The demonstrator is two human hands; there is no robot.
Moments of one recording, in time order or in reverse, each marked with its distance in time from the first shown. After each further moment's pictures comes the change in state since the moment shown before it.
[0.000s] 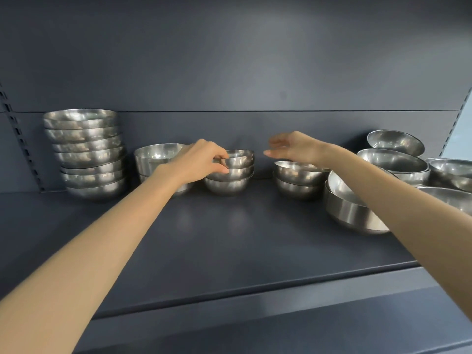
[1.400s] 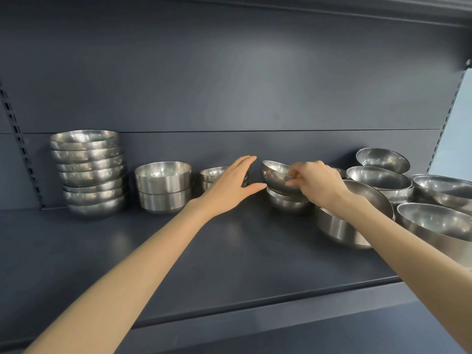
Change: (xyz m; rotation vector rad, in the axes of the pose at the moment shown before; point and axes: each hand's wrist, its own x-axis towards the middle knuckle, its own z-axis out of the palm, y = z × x) left_hand -0.003 0.071 0.027 -0.324 0.089 0.037; right_hand -0.058 0.017 0.000 -0.552 0.364 -0.014
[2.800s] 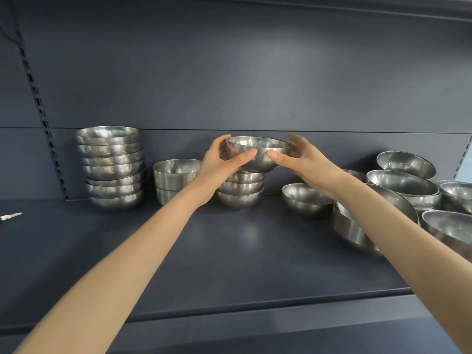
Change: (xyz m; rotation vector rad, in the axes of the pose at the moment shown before) left_hand -0.005 -0.022 -0.037 -0.789 0.325 -0.272; right_hand 0.023 -0.045 -0.006 1.124 -0.203 0.018
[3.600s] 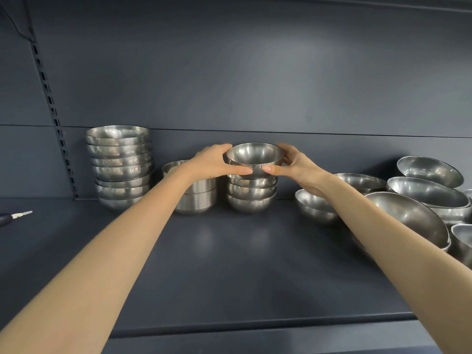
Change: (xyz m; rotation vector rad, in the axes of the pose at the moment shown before) left_hand 0.048 0.003 -0.050 0.885 -0.260 0.010; right_hand 0.061 0.036 0.017 0.021 -0.106 0.016
